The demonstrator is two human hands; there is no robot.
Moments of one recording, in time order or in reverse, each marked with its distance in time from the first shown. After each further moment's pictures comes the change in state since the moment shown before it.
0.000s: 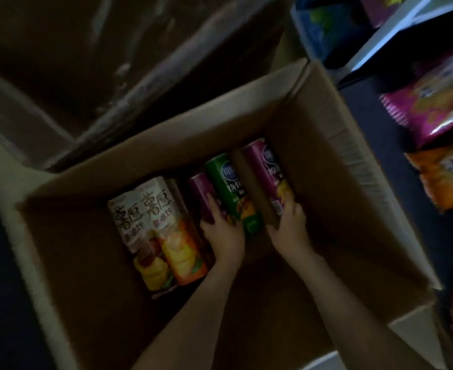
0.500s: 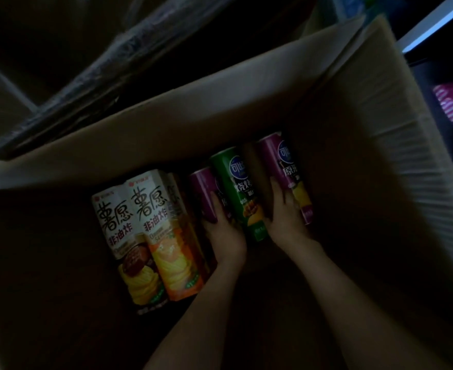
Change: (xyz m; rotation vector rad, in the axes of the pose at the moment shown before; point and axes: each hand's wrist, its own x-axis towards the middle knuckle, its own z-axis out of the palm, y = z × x) left_hand 0.045 -0.025 0.027 0.124 0.090 0.039; right_hand 0.068 0.002 0.036 -0.176 -0.130 -0.158
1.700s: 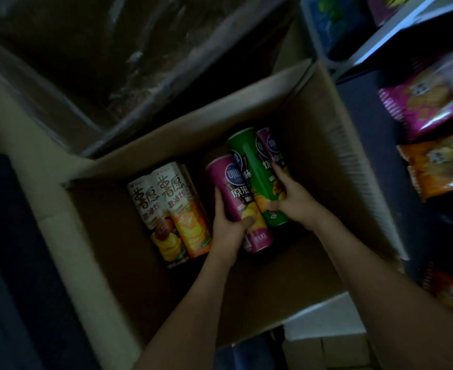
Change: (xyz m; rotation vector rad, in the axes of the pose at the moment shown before) left_hand -0.082 0.022 -0.085 -0.701 -0.423 -0.094; right_hand -0.075 -0.020 -0.079 0.632 -0.235 0.059
